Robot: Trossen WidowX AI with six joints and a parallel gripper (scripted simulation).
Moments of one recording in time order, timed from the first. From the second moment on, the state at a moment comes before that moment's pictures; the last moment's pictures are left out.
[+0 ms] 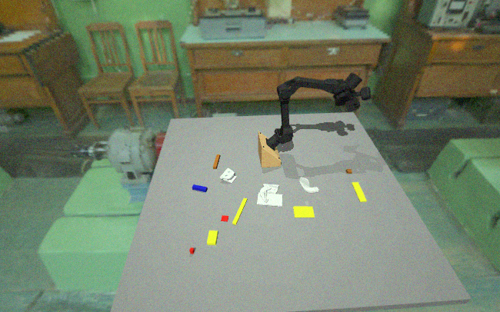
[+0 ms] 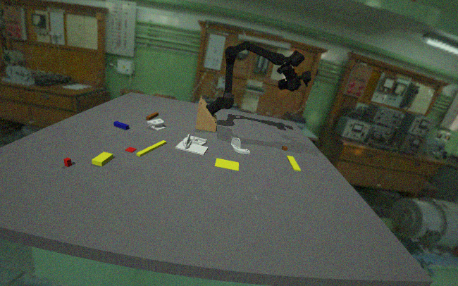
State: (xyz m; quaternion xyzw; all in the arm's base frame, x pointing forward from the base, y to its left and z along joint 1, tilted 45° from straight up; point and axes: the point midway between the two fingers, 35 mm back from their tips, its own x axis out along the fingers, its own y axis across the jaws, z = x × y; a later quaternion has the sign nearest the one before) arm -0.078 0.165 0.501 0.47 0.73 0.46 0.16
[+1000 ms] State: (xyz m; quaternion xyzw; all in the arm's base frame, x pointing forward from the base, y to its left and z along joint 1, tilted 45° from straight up) arm 0.035 0.266 0.388 0.57 0.73 0.18 0.32
